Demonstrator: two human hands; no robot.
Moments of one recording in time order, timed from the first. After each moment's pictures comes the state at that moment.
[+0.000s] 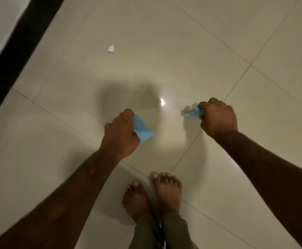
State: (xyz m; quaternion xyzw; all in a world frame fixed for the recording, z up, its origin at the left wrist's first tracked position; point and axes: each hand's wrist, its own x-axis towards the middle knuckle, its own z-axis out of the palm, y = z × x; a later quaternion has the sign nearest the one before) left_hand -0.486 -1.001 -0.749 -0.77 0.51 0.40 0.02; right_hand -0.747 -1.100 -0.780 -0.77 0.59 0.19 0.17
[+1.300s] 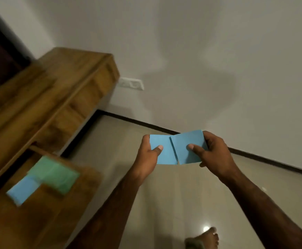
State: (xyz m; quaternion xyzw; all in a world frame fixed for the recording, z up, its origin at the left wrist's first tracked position) left_hand -0.496 -0.475 -0.031 -0.78 -0.15 0.11 -0.59; right_hand -0.499 -0.682 -0.023 -0.82 0.06 0.06 0.56
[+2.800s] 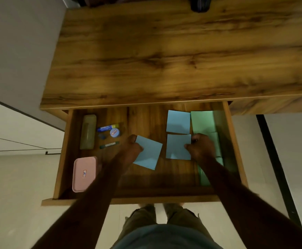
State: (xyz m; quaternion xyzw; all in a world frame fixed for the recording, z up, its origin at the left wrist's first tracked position) left_hand -0.737 -0.009 -0.123 -0.54 -0.68 0.02 -0.49; right_hand -0.523 -0.100 -0.147 -0.87 -0.31 0.34 0.19
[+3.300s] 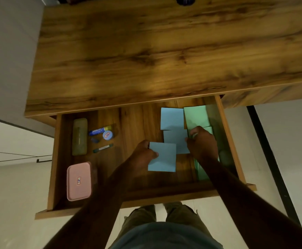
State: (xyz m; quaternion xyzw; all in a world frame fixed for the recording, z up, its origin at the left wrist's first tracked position) left_hand -0.704 -0.029 -0.137 -0.49 -0.60 0.03 -0.63; right_hand -0.514 -0.111 -0.141 -0.89 -0.34 0.25 0.19
